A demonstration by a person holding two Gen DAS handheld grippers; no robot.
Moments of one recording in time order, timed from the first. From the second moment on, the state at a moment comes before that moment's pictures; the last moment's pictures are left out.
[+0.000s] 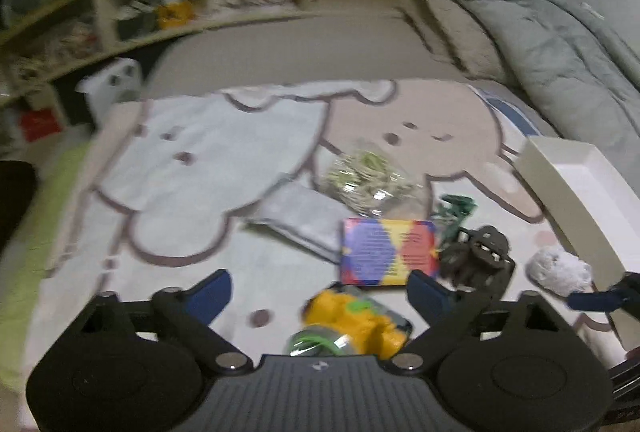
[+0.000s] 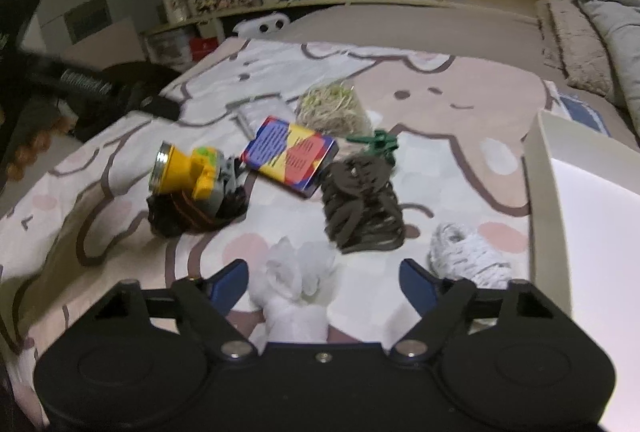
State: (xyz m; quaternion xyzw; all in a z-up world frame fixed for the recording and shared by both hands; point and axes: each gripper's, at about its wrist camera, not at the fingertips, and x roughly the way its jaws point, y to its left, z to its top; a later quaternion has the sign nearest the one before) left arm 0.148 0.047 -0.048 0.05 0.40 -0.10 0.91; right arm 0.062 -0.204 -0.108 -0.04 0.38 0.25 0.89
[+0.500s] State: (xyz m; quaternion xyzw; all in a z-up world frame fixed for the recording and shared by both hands) left arm 0.155 0.055 -0.085 0.03 0.51 -0.18 0.84; right arm 0.066 -0.193 -0.125 -0.05 0.41 0.27 0.87
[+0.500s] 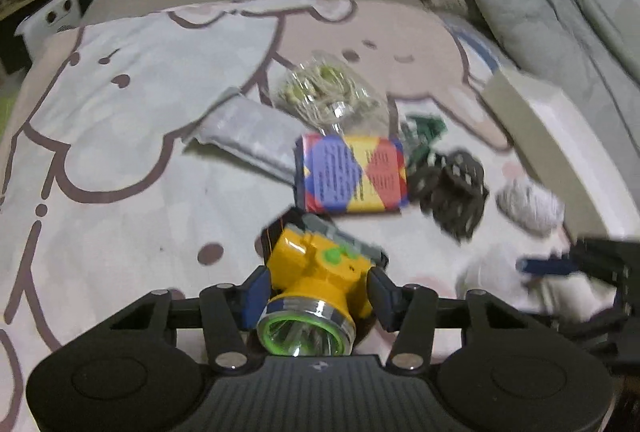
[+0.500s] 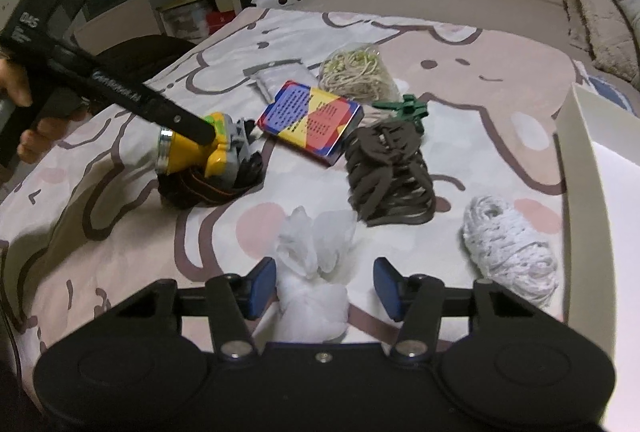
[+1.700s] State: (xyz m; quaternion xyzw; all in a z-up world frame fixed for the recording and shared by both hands) left arm 0.133 0.017 -0.077 0.08 0.45 -0.09 0.88; right arm 0.081 -0.200 -0.091 -0.02 0.37 0.22 0.90
